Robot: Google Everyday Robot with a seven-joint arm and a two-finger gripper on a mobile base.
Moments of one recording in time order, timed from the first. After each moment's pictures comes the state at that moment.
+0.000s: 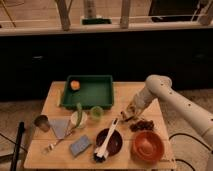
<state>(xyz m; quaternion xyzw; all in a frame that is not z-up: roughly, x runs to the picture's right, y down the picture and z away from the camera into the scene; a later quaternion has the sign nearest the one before) 0.171 0.138 0.853 -0.27 -0.27 -0.17 0.91</state>
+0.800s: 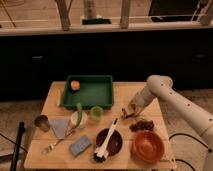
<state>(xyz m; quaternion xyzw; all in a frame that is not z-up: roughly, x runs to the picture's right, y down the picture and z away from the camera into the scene) 0.184 0.125 0.874 -0.25 -0.25 -0.15 0.92</state>
